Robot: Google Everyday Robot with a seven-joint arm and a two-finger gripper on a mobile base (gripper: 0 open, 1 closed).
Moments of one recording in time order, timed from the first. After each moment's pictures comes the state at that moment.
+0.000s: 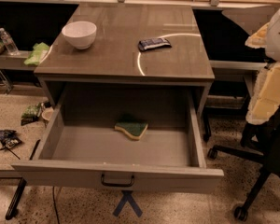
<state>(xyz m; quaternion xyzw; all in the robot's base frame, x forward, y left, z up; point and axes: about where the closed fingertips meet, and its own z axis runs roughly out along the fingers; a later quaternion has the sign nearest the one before) 0.438 -0.217 0.976 -0.60 0.78 -0.03 0.16</state>
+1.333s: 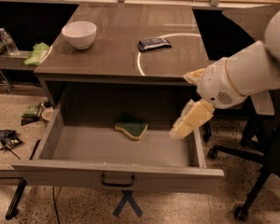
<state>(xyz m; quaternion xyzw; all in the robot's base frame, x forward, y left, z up) 0.475 -0.100 0.872 -0.57 0.75 0.16 0.30</state>
